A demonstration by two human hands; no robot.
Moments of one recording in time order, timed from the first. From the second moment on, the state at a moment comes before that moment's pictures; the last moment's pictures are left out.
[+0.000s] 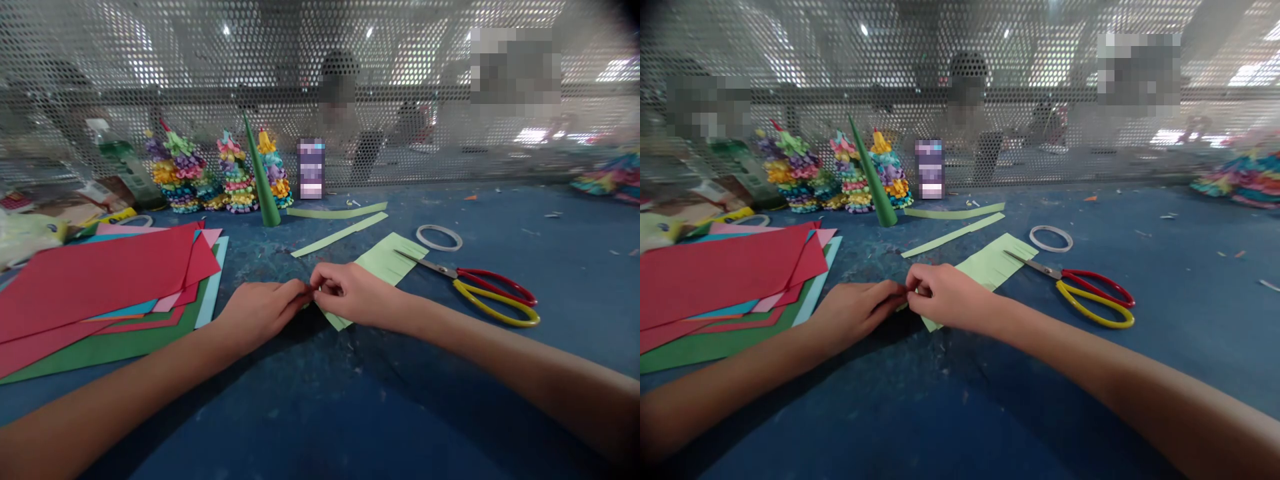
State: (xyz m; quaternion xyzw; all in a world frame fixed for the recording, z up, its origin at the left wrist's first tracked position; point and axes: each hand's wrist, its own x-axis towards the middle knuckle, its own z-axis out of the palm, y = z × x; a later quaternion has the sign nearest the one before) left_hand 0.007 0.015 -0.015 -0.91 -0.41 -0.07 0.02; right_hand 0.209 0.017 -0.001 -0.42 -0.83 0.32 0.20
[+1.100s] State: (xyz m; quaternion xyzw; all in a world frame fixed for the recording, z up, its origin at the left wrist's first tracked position) left_hand 0.005 0.015 -0.020 -0.91 -0.39 -0.10 0.06; right_hand 0.208 0.017 0.004 -0.44 -0.82 0.33 0.17
